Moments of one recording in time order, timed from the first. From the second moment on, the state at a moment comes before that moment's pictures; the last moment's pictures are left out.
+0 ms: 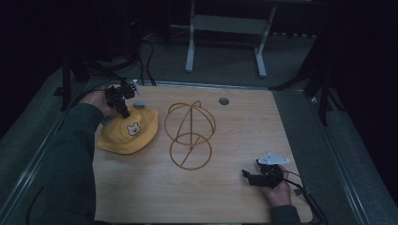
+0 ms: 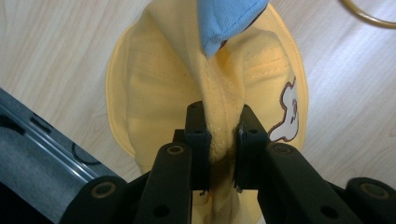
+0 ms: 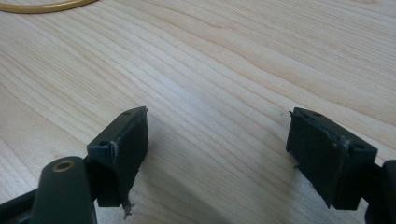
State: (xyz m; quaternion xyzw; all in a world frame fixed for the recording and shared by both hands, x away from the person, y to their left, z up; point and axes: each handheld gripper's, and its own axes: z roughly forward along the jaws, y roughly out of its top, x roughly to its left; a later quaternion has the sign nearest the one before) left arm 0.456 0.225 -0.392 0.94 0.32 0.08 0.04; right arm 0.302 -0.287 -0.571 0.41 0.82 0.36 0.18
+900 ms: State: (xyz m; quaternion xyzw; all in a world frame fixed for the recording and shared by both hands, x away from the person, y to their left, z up) left arm 0.425 0.225 -0.349 0.97 0.19 0.11 0.11; right arm 0.302 -0.287 -0.571 0.42 0.82 0.36 0.18
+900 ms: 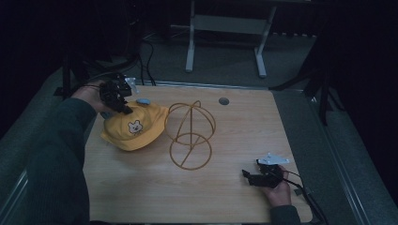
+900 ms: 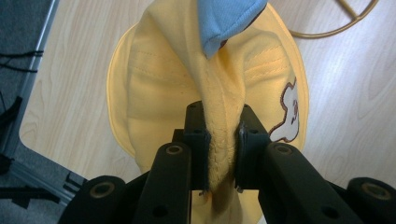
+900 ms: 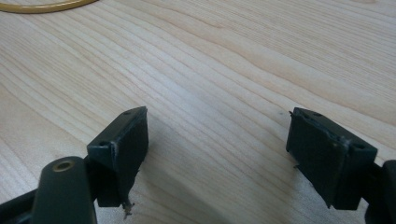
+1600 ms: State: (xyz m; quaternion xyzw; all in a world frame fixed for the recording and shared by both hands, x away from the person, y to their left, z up) left arm 0.411 0.233 -0.321 0.97 0.18 0.09 0.16; right arm 0.302 -0.287 -0.571 0.42 0.82 0.36 0.18
